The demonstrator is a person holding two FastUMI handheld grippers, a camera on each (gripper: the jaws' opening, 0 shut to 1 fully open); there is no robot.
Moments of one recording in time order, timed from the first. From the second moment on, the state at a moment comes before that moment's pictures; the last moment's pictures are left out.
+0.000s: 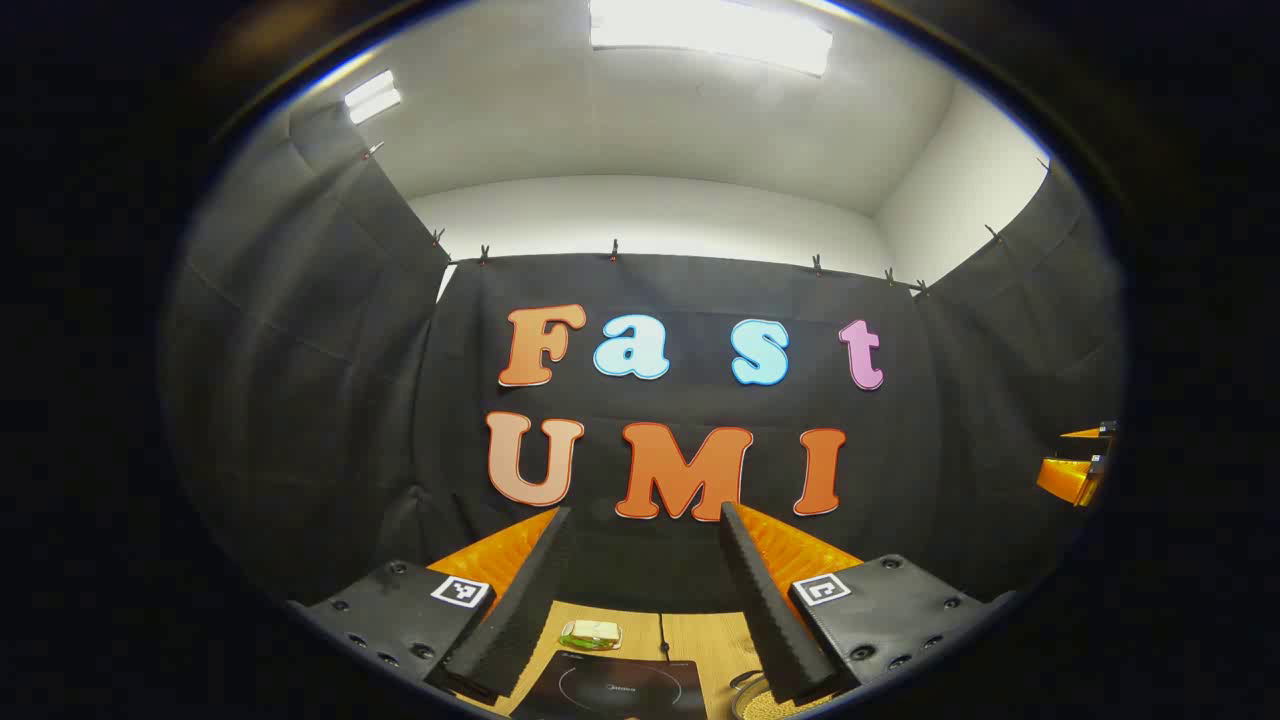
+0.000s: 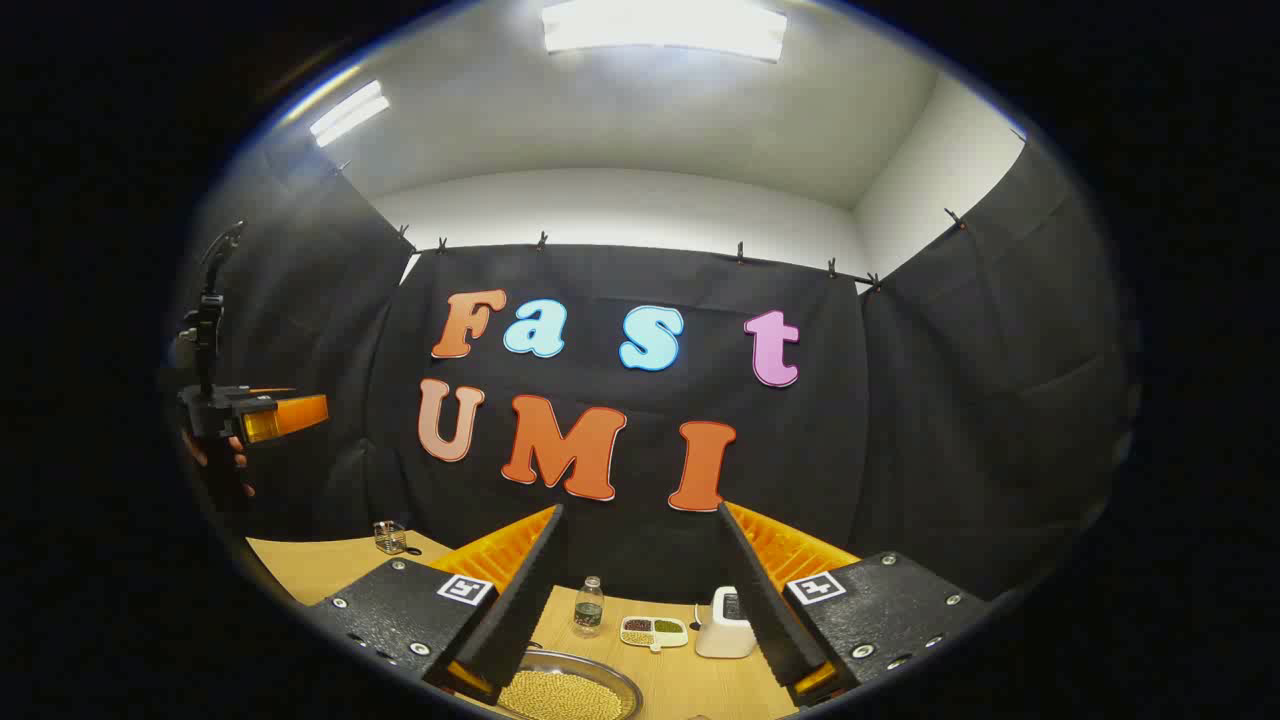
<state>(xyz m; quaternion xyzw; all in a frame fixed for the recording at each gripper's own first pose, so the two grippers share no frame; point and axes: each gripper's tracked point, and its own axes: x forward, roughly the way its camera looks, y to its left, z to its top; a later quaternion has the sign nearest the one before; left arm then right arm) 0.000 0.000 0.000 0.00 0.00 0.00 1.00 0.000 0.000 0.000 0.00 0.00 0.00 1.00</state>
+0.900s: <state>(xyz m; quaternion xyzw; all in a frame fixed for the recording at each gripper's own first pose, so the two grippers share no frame) 0.006 -0.012 0.026 0.00 0.01 -0.03 1.00 0.001 -0.008 0.022 0.00 0.01 0.00 1.00</state>
